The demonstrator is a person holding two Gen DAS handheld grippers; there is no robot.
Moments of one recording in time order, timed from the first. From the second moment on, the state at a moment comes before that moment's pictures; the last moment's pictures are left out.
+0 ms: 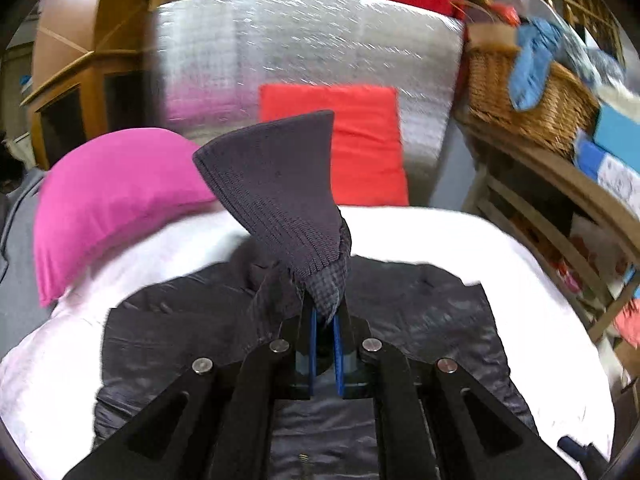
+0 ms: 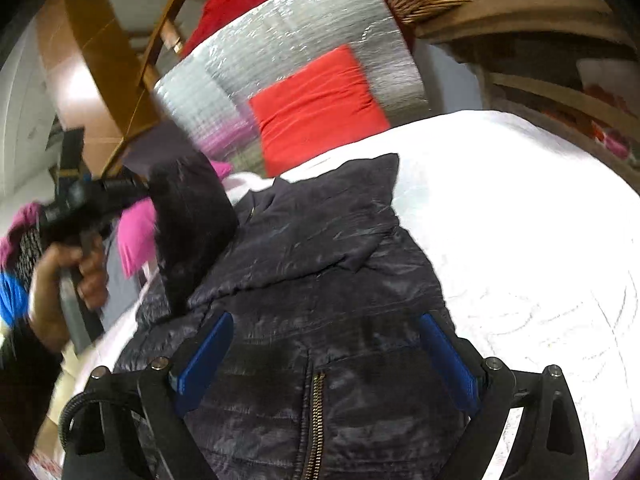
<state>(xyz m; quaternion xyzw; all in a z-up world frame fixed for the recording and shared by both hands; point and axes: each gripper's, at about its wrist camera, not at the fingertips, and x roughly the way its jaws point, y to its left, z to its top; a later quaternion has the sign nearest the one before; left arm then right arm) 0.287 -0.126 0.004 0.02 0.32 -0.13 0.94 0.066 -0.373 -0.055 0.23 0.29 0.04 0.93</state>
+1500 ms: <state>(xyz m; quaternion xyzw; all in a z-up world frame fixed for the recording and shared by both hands) 0.204 0.074 -0.079 -0.11 0.39 -0.04 0.91 0.210 -0.374 -0.067 0.46 0.38 0.10 0.80</state>
